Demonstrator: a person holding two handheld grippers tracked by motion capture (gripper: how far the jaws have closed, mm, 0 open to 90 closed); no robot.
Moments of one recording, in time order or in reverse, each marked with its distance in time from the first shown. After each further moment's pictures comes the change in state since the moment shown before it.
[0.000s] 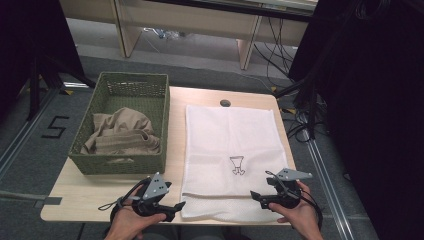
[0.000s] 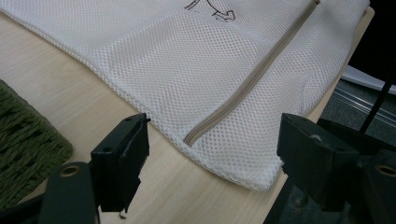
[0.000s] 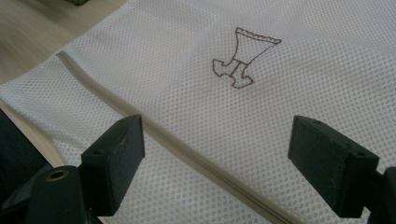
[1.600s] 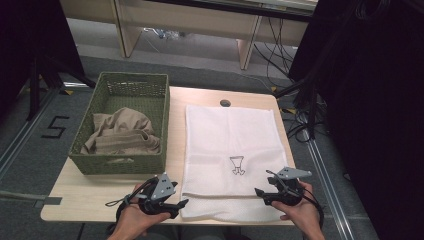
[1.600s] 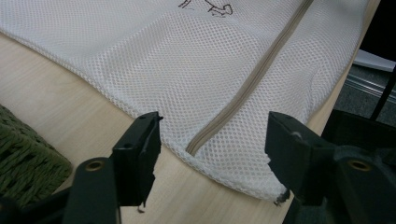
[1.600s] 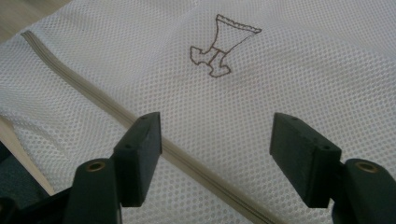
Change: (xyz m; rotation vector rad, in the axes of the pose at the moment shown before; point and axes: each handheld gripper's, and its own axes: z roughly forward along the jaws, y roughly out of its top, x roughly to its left) left arm -0.003 0.005 0.013 0.031 0.003 0.080; right arm -0.010 -0.001 0.003 0.045 -0.049 -0.031
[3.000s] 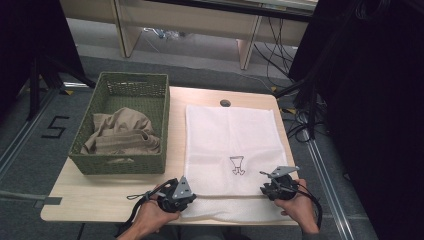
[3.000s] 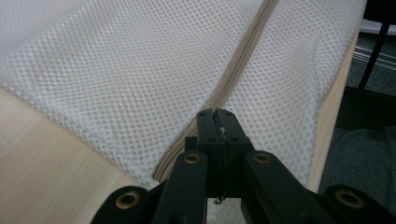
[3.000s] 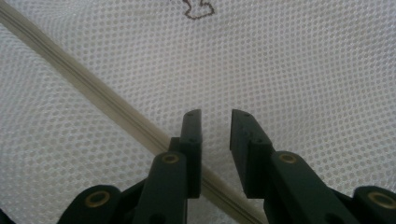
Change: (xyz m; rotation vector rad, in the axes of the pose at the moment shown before) left arm -0.007 0.001 0.053 0.089 -0.084 0.092; right arm -0.020 -0.005 0.030 0.194 -0.036 -0.086
